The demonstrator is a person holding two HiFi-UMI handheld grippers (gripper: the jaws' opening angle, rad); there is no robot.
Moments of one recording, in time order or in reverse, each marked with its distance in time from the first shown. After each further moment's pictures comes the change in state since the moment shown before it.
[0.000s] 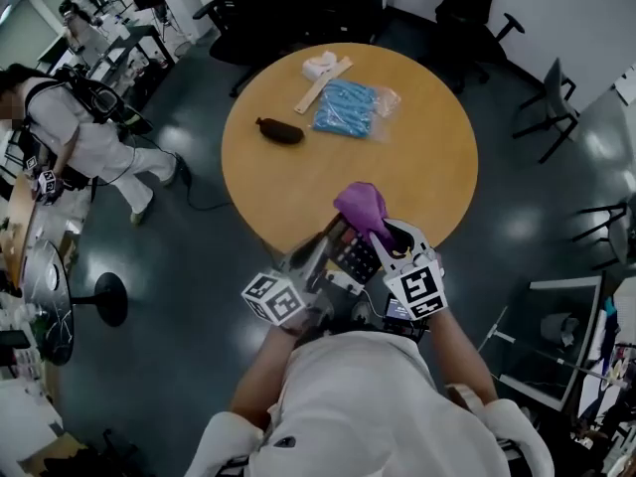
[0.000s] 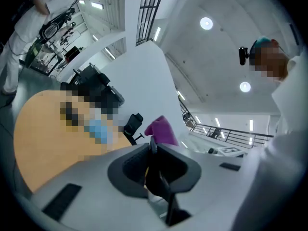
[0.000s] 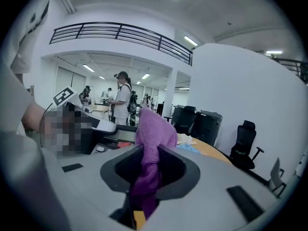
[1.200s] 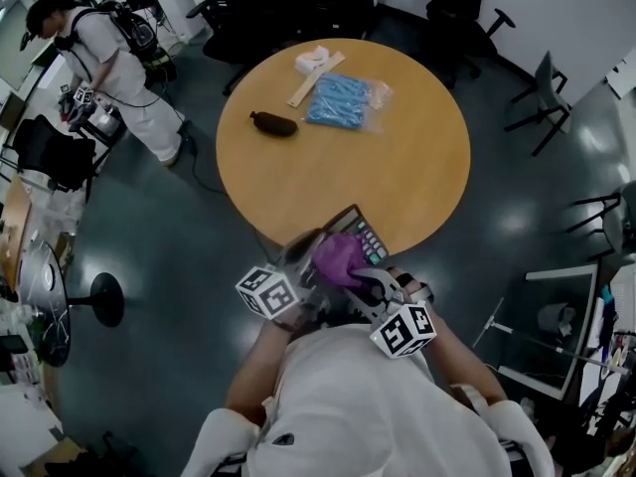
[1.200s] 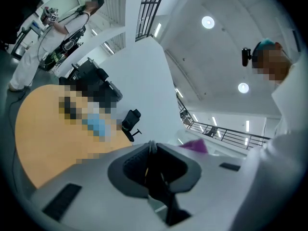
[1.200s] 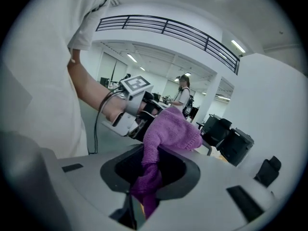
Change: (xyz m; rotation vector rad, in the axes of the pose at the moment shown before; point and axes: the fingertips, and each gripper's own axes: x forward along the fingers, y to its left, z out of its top) left arm -0.015 -0.013 -0.012 -0.016 0.048 -0.039; right arm -0.057 0.140 -0.020 -0.387 0.037 0.329
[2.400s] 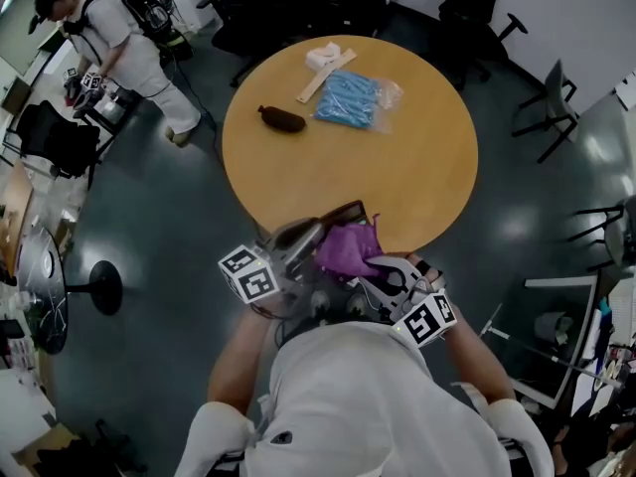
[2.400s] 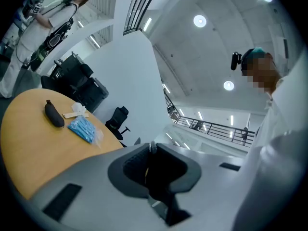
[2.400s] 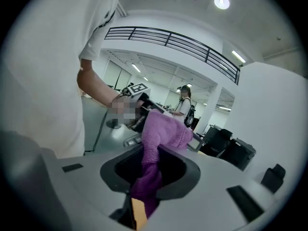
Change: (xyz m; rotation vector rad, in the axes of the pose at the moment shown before) left arm -0.003 -0.006 0.037 0.069 0.061 -0.153; right arm -0.016 -0.035 0.001 -0.050 -0.132 0.006
